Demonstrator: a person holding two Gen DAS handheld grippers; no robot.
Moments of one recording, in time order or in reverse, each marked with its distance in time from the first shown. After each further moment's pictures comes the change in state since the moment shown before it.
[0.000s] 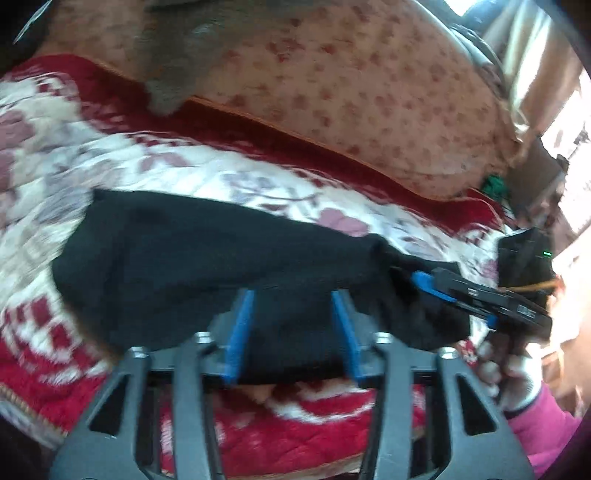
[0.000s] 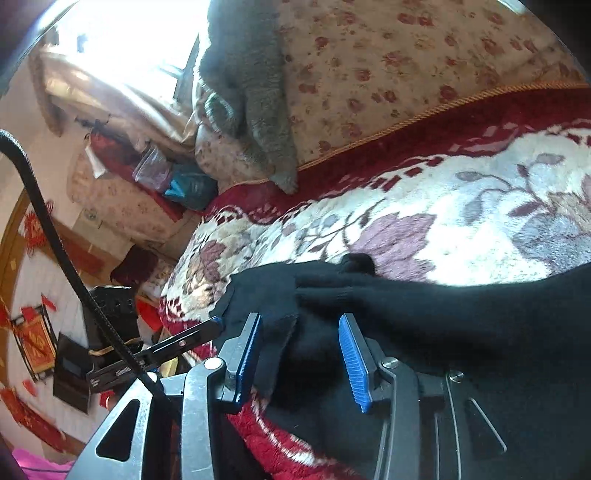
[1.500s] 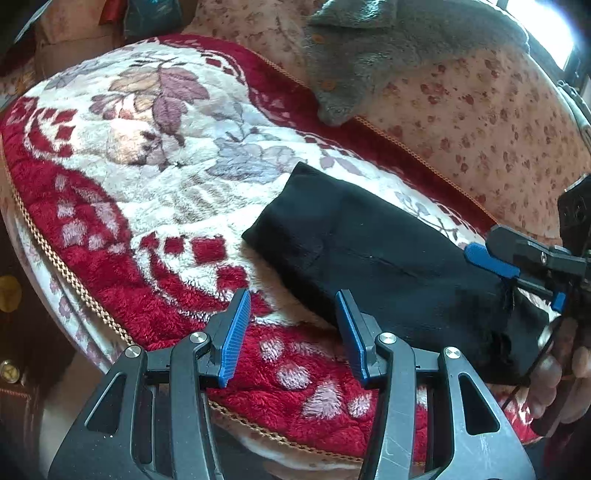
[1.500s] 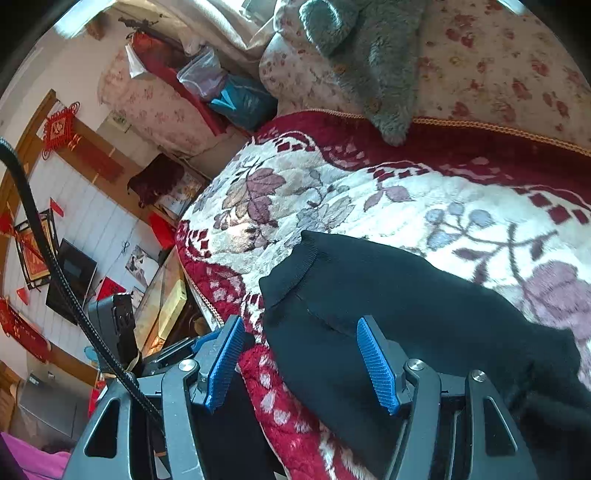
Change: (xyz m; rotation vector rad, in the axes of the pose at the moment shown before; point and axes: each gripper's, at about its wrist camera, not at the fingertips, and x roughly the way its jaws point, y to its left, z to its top) left arm -0.044 0.073 -0.041 -0.248 -0.102 0.391; right arm 0.128 0.100 0.027 -0.241 0.263 0.067
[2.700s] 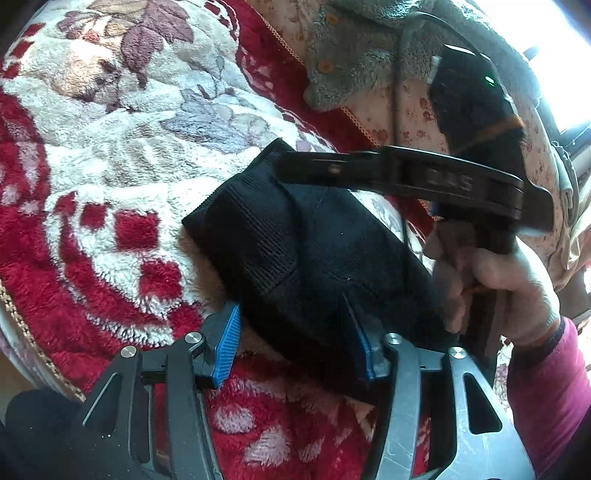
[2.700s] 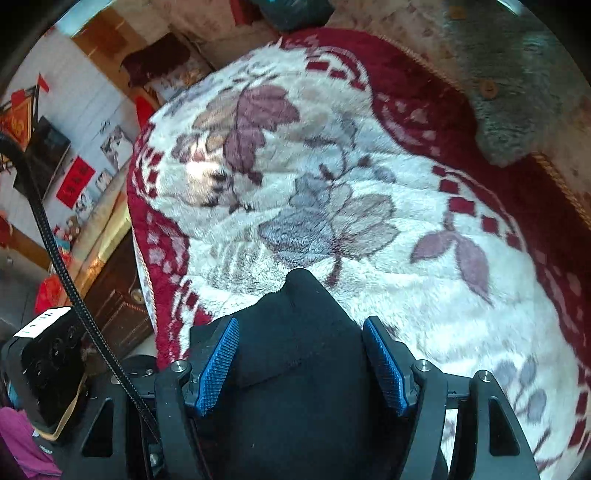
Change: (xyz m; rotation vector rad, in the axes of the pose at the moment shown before) left arm 0.047 0.006 0.014 -0.193 0.075 -0.266; right arm 0.167 0.014 0.092 -0.359 0.397 -0.116
